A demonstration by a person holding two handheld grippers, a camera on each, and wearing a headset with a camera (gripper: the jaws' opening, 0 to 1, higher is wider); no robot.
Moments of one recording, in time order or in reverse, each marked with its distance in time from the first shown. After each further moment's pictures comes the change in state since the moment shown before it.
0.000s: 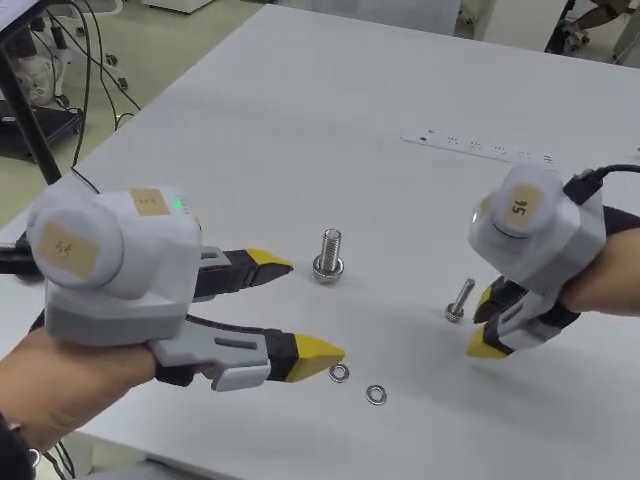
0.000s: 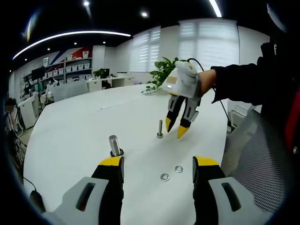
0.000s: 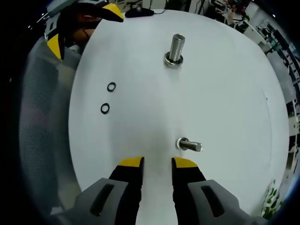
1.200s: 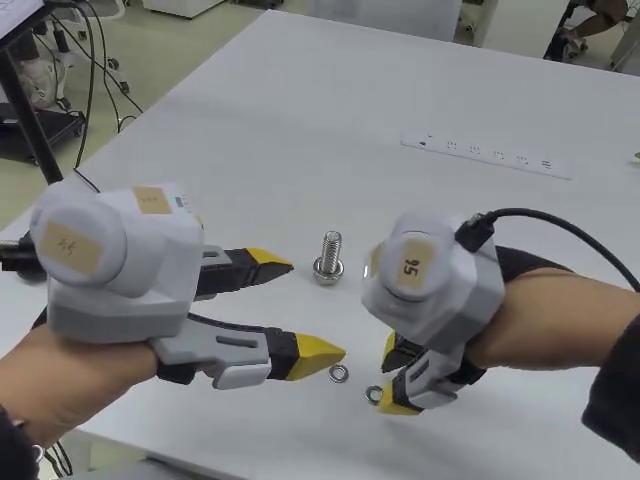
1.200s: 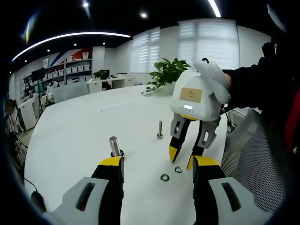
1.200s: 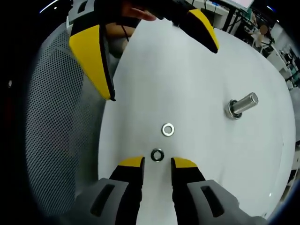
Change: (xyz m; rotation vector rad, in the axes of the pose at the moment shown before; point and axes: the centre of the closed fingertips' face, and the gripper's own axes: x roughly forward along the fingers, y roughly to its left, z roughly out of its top) left arm 0.000 -0.002 0.003 0.008 -0.007 0.004; right arm 0.023 0.078 0.067 -0.209 -0.048 0.118
